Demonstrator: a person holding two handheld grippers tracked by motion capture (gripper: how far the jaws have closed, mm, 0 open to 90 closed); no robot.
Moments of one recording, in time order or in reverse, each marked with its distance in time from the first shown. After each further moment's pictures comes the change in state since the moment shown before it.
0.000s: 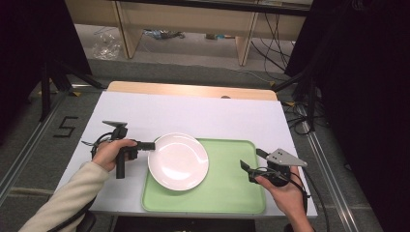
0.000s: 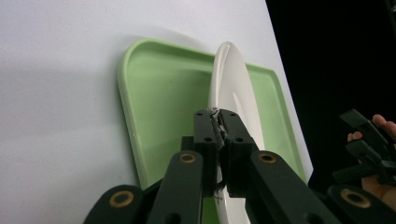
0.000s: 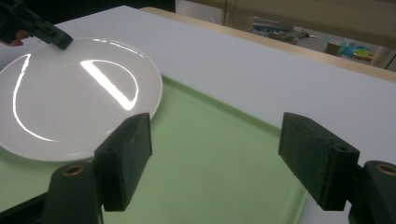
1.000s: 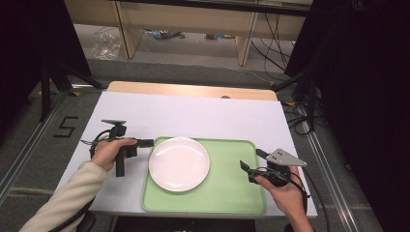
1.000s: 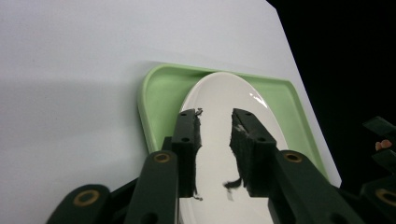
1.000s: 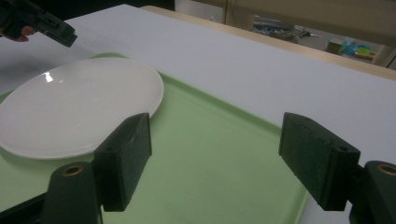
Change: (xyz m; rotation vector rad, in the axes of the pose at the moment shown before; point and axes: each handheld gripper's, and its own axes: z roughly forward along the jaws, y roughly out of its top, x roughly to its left) left arm -0.001 0.004 -0.005 -0.059 0.048 0.109; right arm 0.001 0.000 -0.001 0.021 0.010 0.012
